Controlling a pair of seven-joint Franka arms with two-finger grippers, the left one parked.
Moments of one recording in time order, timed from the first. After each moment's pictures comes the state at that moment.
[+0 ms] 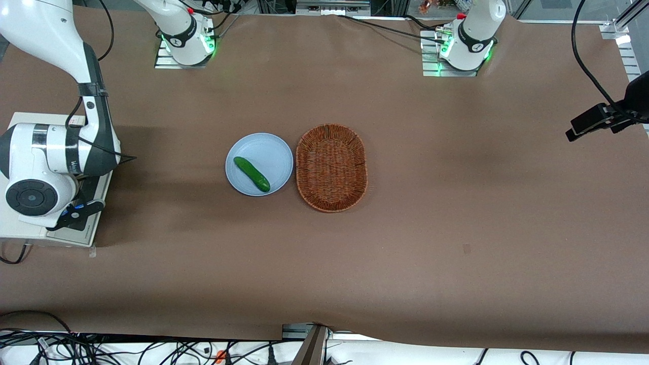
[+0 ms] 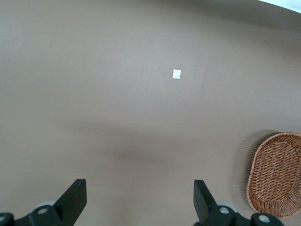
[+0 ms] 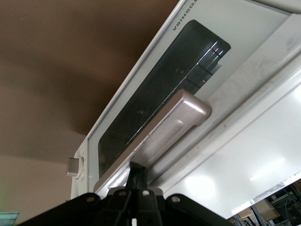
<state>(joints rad) 0.12 0.56 -0.21 -1.51 -0.46 1.68 -0.45</state>
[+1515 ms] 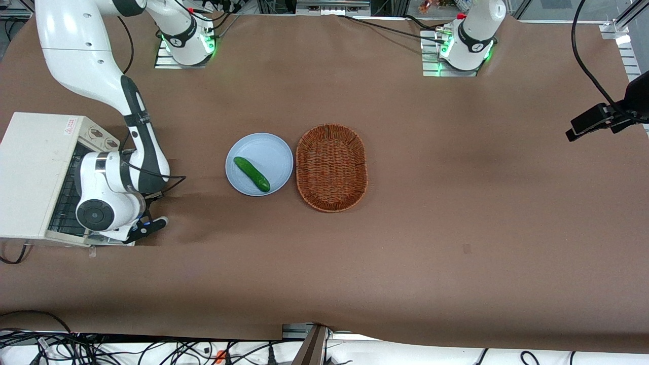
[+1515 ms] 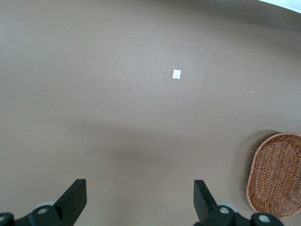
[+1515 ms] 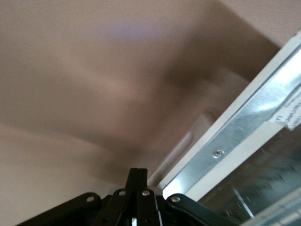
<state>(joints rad) 0.16 0.75 -0.15 -1.51 -0.12 1.91 -0.37</state>
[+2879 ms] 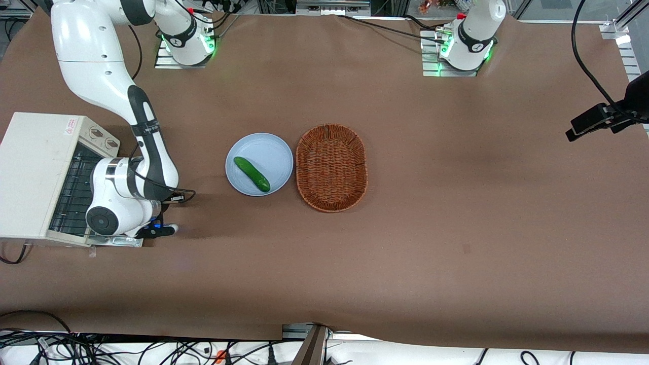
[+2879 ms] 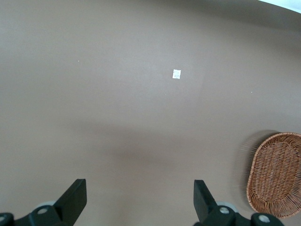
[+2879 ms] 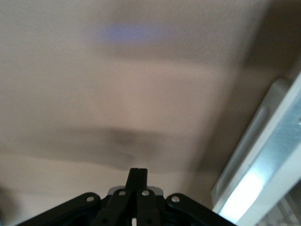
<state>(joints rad) 0.21 0.79 -0.19 -1.45 0.12 1.81 -0.12</state>
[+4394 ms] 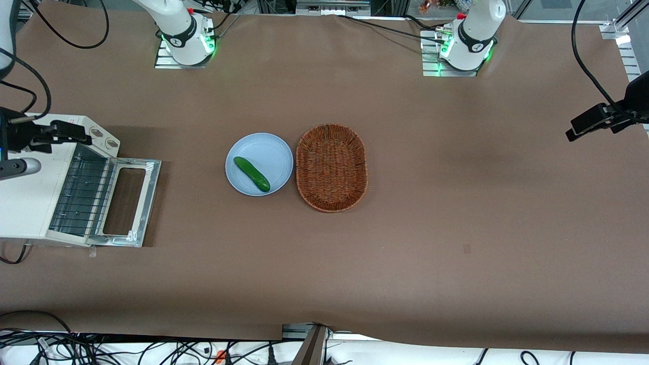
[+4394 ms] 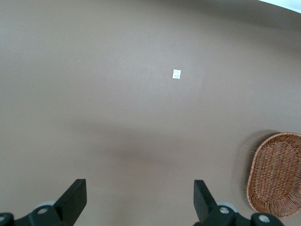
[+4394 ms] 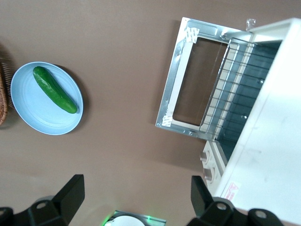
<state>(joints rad) 0.20 0.28 -0.32 -1.33 0.11 1.37 -0.26</state>
